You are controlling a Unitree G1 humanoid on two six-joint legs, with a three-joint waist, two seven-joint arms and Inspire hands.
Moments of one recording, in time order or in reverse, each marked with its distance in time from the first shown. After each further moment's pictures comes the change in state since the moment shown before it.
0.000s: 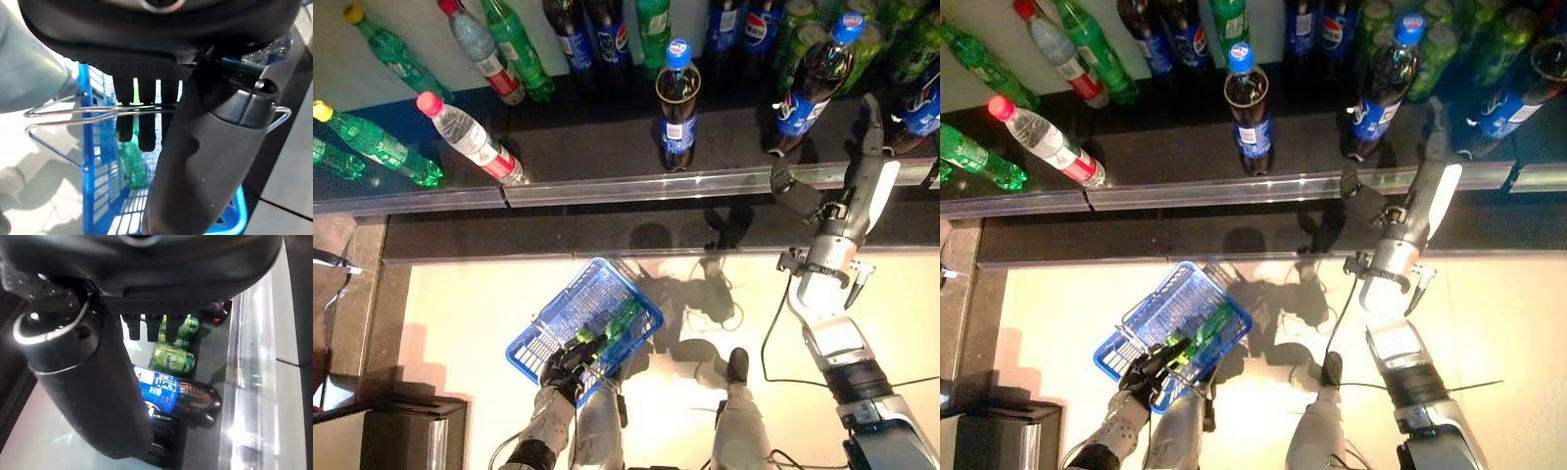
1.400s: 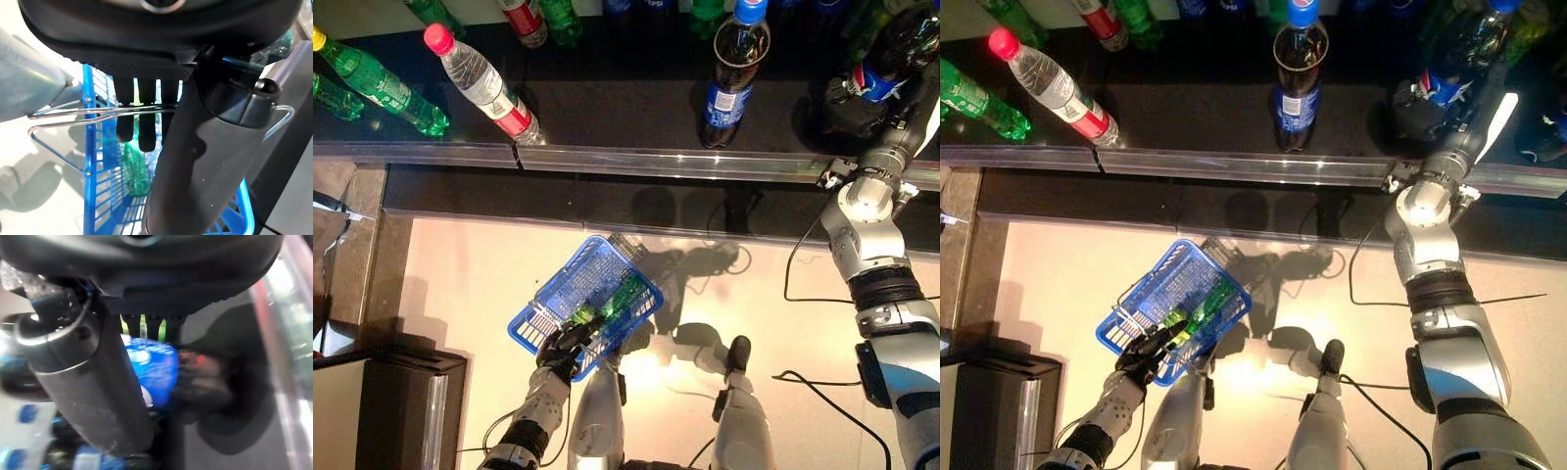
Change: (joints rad) left arm -0.068 0.066 -0.041 -0.020 -0.080 0.025 -0.013; right arm -0.461 -0.124 0.013 0.472 0.397 0.104 0.115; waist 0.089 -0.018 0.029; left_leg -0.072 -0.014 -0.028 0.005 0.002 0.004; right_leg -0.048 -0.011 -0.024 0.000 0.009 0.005
